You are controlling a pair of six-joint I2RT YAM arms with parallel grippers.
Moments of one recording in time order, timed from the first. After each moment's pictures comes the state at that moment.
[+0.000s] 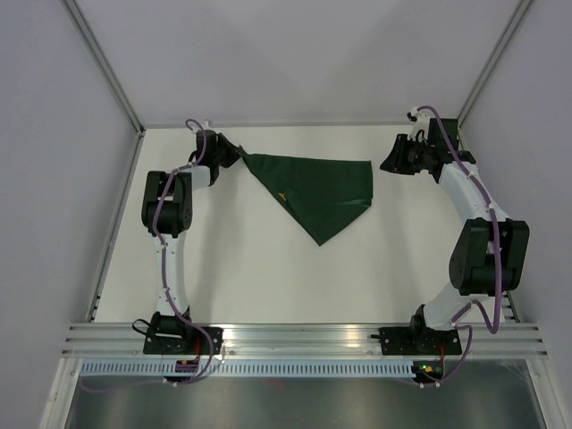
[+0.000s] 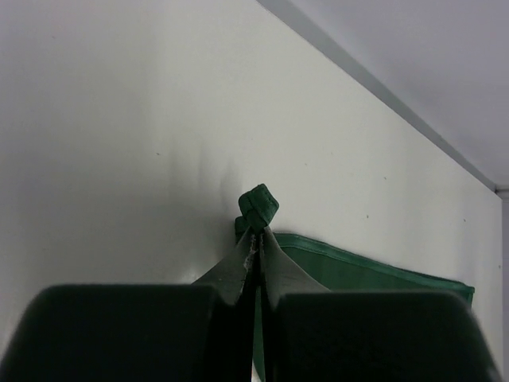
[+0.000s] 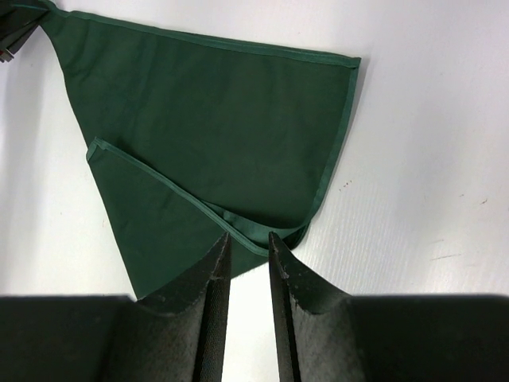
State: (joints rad) left arm -0.08 2.37 1.59 0.34 0.21 -0.75; right arm -0.06 1.66 1.35 -0.43 -0.47 0.12
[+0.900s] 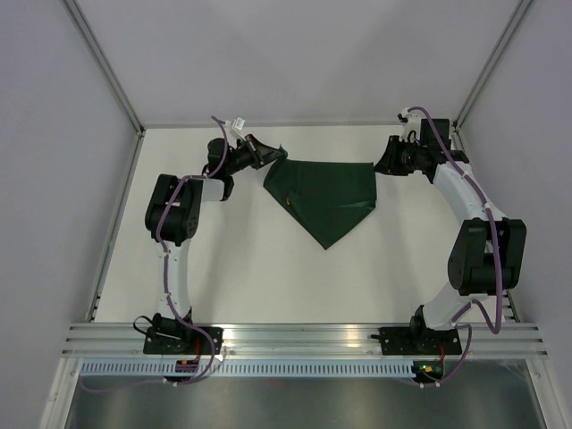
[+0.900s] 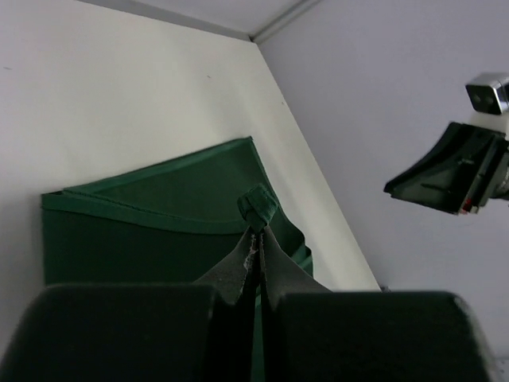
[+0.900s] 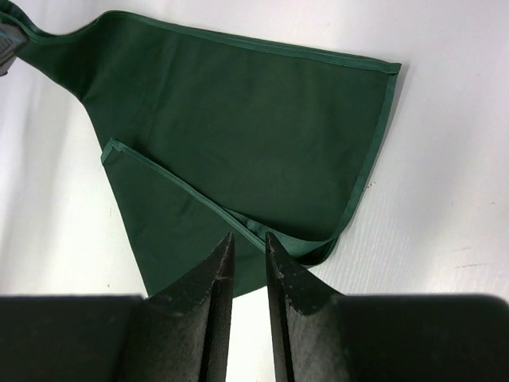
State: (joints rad) left arm -0.19 2.25 1.34 0.92 0.71 -0.92; right arm -0.02 1.67 1.35 -0.44 -0.47 0.11
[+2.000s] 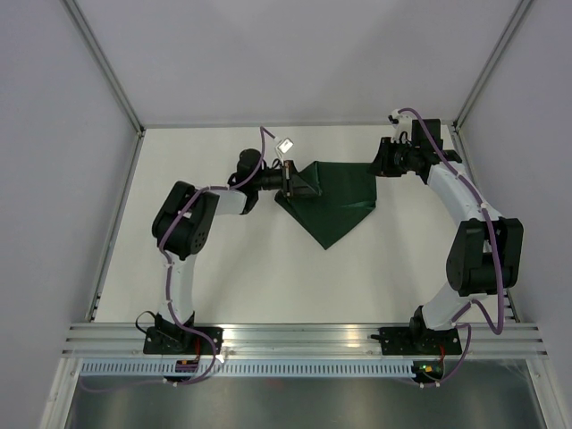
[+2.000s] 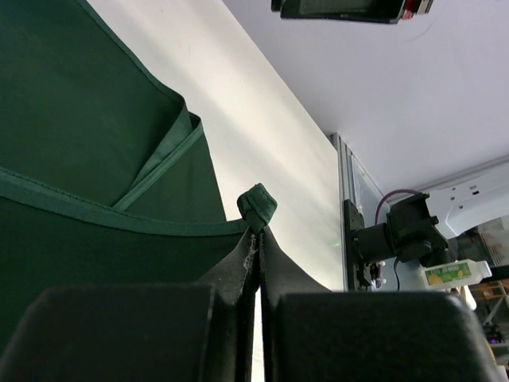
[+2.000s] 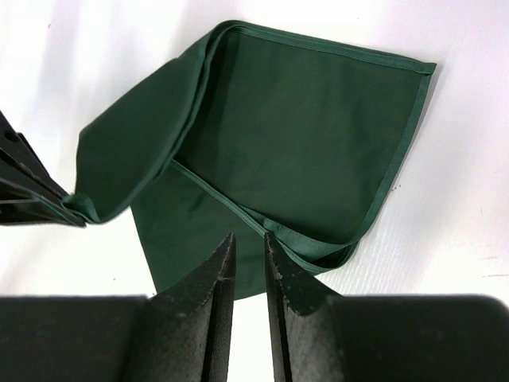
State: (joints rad) left arm -0.43 2.13 1.22 0.82 1.01 -0.75; right arm 0.04 1.67 1.35 -0.44 -0.46 0.10
